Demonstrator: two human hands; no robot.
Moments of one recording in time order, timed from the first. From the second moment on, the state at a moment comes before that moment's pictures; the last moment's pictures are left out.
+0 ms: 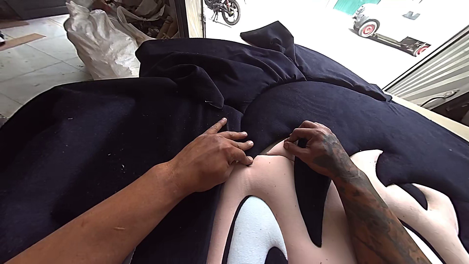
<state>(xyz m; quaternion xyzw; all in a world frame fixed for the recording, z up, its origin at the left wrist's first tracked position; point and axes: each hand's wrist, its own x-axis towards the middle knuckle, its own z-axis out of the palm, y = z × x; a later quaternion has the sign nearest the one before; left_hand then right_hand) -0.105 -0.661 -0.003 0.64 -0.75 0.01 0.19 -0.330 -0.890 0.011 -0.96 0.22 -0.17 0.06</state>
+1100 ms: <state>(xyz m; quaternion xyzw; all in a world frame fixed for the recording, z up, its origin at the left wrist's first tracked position) -0.104 -0.660 -0.005 0.63 -0.75 0.01 0.20 -0.332 -0.895 0.006 -0.90 0.38 -0.19 -0.01</state>
